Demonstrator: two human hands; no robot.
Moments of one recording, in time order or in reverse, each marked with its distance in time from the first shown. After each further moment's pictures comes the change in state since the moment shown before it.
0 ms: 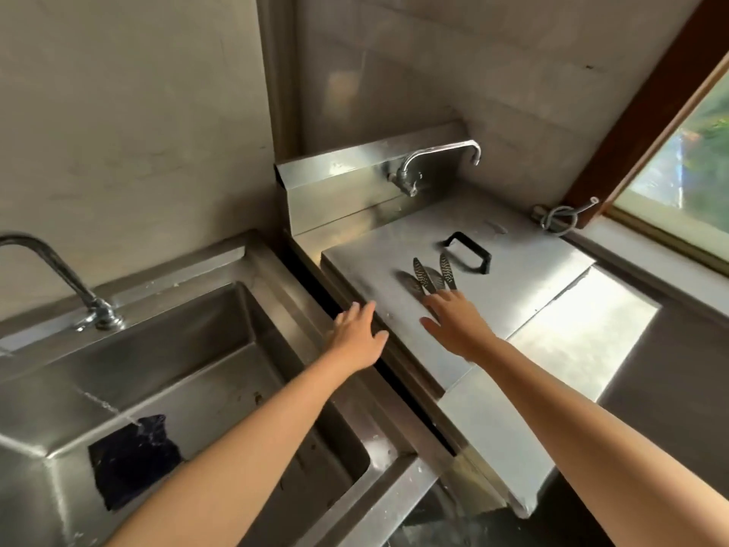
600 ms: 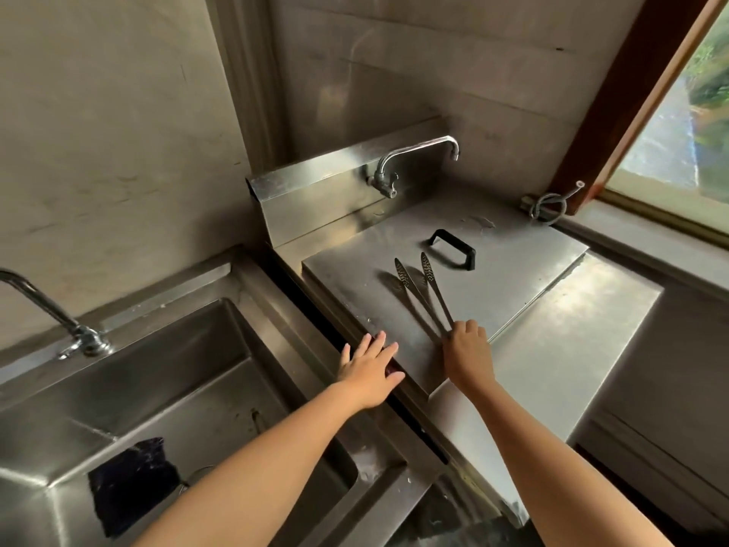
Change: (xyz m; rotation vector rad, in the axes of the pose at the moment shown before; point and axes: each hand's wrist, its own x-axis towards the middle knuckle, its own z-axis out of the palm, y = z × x) left_hand 0.015 0.015 0.072 0.361 -0.114 0.191; right_hand -0.022 0.059 0.072 0.081 0.202 0.373
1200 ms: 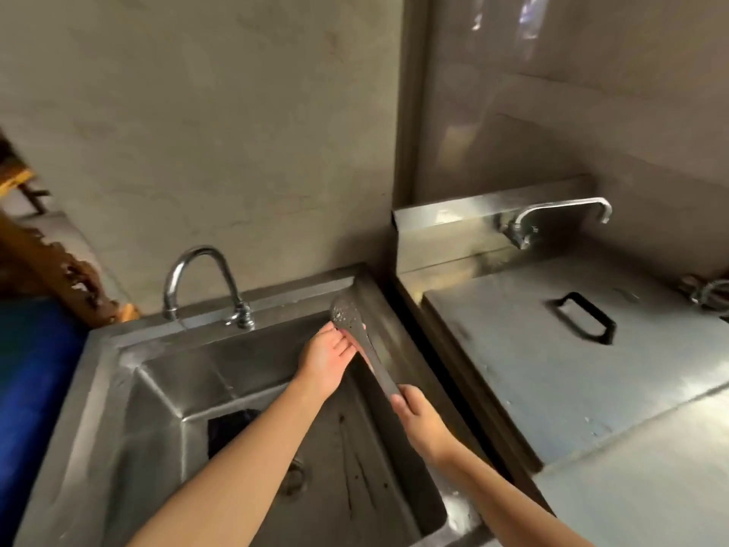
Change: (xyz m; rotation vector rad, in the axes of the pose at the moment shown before) left_hand -0.112 -0.158 -0.093 -2.169 0.744 -0.256; right_hand -0.089 -0.195 0.019 0.713 -0.594 -0.340
